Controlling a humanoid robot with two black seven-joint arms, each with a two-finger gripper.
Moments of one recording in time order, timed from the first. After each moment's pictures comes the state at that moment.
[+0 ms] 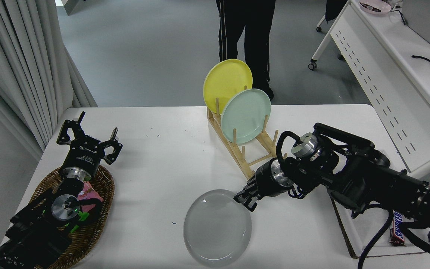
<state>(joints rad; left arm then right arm) -0.51 0.25 -1.06 -0.52 0.07 -0.57 -0.44 0.98 -0.19 0.30 0.97 0.82 -0.78 -0.55</state>
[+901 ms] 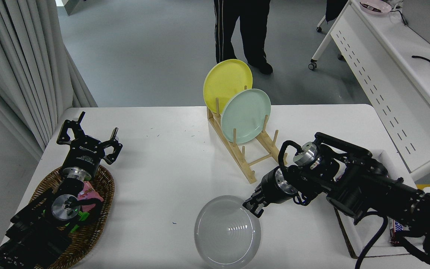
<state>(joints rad) -0.51 0.25 -1.06 -0.52 0.07 -0.57 -0.44 0.95 -0.17 0.31 0.91 0.74 -0.79 -0.55</state>
